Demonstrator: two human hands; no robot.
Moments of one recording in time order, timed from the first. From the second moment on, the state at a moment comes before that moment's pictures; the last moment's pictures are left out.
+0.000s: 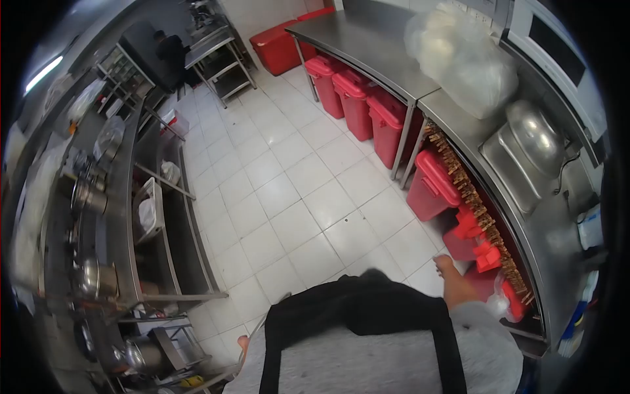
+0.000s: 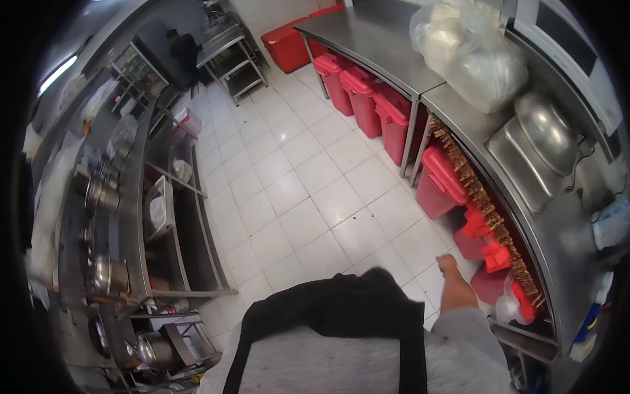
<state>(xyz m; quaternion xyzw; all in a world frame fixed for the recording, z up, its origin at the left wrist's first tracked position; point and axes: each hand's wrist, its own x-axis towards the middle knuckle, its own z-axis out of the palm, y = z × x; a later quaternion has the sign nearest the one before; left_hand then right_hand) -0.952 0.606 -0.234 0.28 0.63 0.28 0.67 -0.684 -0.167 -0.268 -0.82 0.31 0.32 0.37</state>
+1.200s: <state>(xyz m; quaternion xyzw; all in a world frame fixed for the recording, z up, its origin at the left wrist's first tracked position) -0.207 0.740 -0.057 0.39 0.65 0.23 0.62 0.024 -0.062 -0.440 -0.02 0.32 -0.23 0.92</state>
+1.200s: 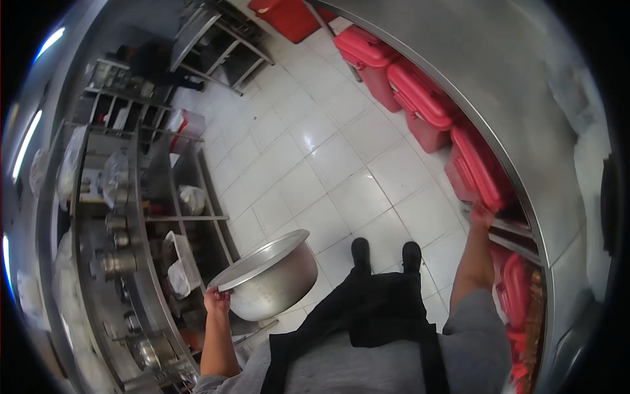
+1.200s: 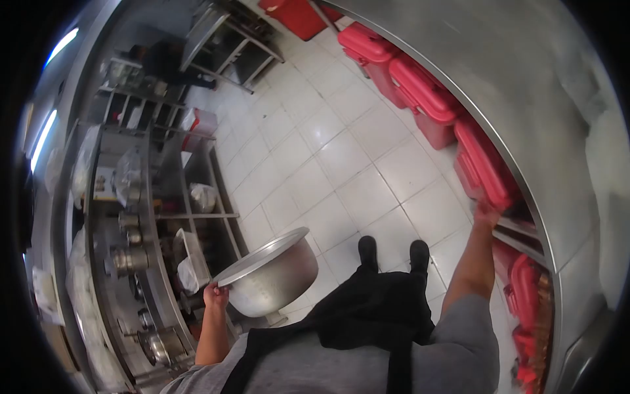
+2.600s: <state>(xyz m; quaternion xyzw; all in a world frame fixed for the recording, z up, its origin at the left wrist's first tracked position) -0.068 0.854 -0.100 0.48 0.57 0.04 0.66 -0.185 0.257 -0.339 -0.07 0.71 -0.22 0.66</state>
